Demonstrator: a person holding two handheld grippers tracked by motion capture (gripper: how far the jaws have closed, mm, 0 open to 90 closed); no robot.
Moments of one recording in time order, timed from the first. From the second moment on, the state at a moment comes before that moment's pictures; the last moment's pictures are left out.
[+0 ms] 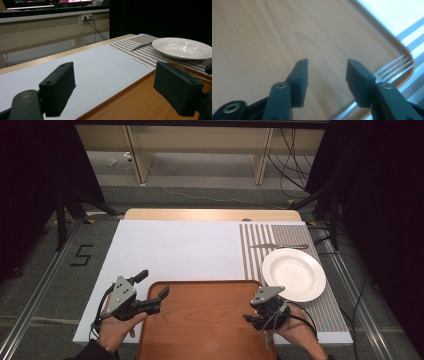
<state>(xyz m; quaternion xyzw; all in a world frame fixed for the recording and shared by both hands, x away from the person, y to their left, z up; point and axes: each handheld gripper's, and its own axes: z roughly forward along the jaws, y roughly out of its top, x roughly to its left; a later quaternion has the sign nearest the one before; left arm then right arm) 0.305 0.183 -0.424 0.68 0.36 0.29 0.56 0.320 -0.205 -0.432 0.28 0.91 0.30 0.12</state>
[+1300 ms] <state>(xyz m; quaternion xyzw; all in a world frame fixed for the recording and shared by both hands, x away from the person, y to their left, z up) 0.306 0.182 -0.426 0.69 0.35 0.28 0.56 0.312 -0.215 -0.406 0.32 0.81 0.47 0.16</state>
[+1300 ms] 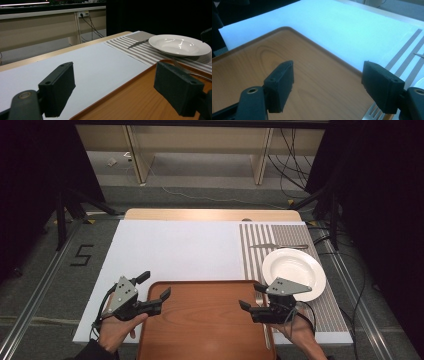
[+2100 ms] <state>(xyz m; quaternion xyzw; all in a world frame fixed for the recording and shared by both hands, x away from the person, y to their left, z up) 0.305 0.181 -0.426 0.69 0.35 0.28 0.56 0.308 -0.231 -0.405 0.34 0.76 0.51 0.21</state>
